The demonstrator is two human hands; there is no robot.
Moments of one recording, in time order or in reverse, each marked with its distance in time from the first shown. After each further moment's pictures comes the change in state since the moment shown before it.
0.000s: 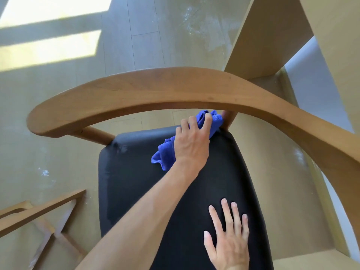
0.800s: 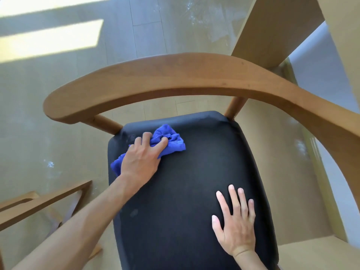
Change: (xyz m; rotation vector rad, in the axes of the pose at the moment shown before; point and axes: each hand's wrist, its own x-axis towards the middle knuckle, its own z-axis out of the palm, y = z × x) left_hand -0.081 -0.141 0.003 -0.016 -0.099 0.150; right_hand -0.003 -0.001 -0.002 -0.038 -0.067 -0.014
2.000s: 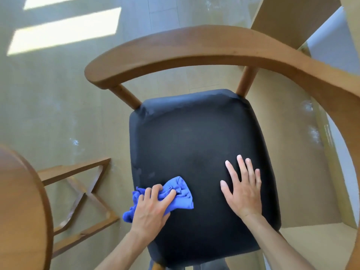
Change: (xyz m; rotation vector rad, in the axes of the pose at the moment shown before) left_hand -0.216 0.046 0.018 -0.124 -0.111 -0.011; right_hand 0.005 -0.005 -0.025 0.048 -0.187 0.050
